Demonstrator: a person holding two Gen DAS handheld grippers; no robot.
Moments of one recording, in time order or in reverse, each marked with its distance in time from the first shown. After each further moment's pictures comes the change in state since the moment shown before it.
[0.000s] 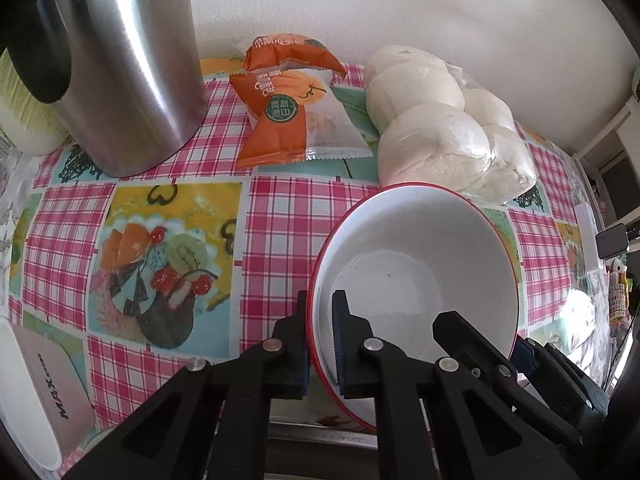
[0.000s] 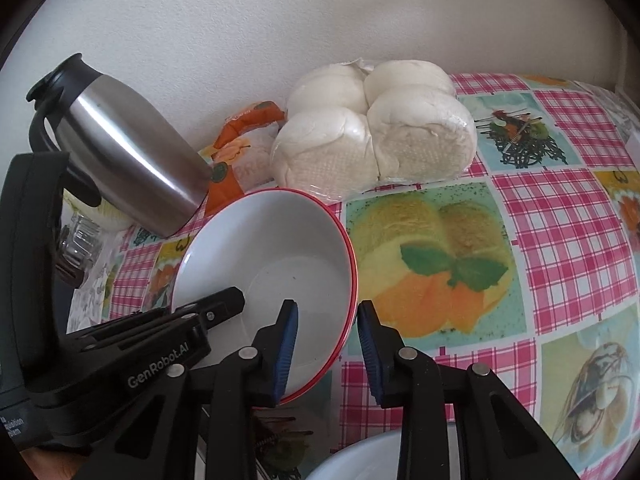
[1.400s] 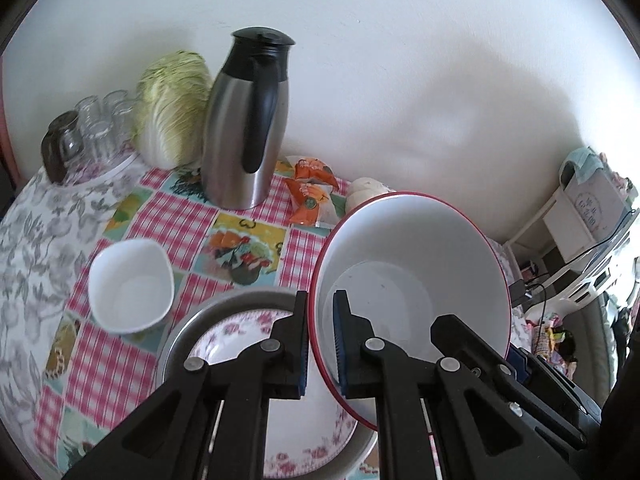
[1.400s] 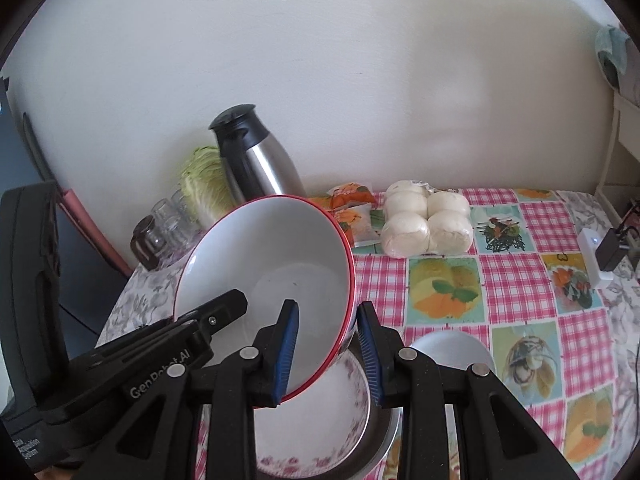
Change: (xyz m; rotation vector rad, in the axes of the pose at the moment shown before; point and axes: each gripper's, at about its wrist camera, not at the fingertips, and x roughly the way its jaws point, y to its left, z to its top) left arm -0.216 0.031 -0.107 -0.185 -0.340 -0.105; right arm -0.192 0.104 -0.052 -0.202 -0.209 0.028
